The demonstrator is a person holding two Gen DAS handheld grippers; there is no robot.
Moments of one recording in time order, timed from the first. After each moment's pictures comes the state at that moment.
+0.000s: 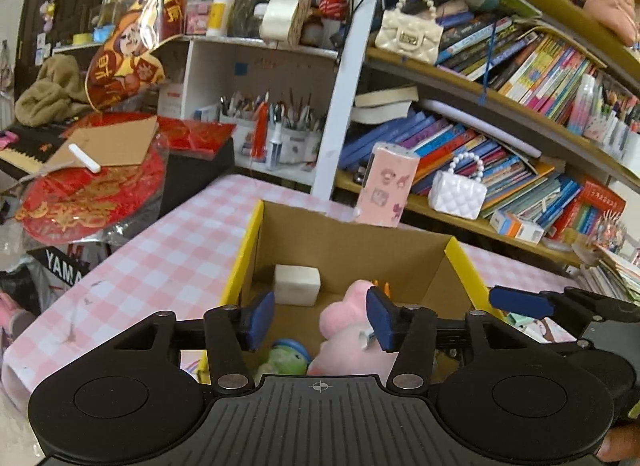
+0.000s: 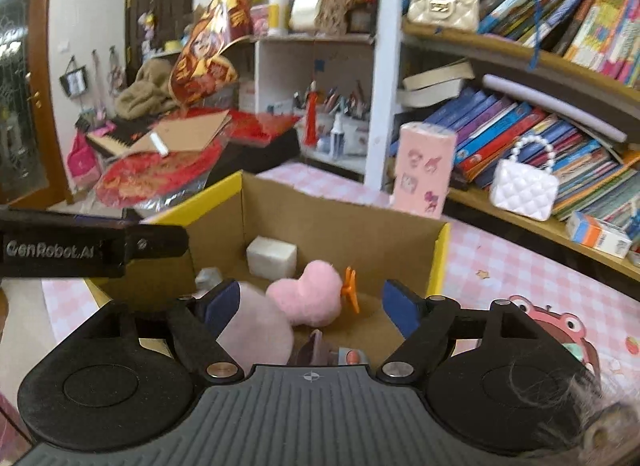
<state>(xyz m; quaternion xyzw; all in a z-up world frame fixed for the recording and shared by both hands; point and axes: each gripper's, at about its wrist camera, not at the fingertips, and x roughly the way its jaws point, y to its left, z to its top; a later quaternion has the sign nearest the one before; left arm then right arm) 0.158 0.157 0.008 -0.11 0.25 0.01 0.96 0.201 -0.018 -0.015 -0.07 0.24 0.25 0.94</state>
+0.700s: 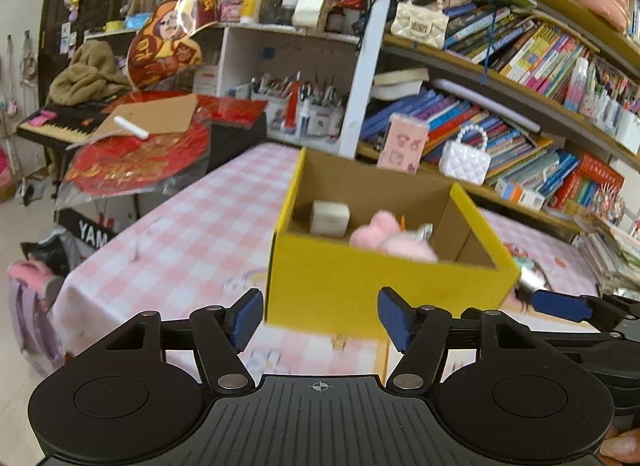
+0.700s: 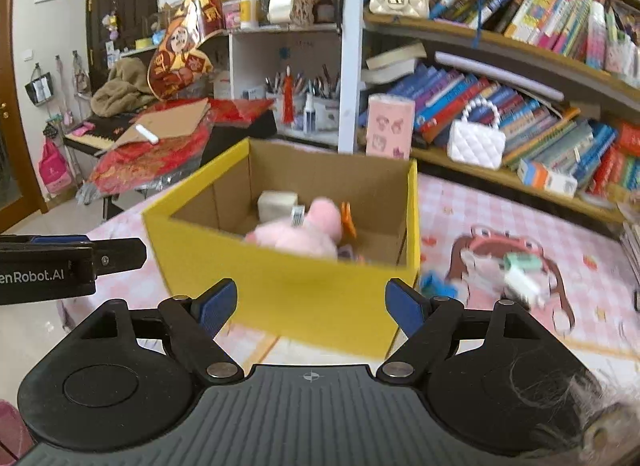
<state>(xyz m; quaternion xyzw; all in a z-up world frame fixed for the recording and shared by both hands) 0.055 0.165 -0.007 -0.10 0.28 0.04 0.95 0.090 -0.015 -0.023 -0.05 0.28 0.18 0.94</state>
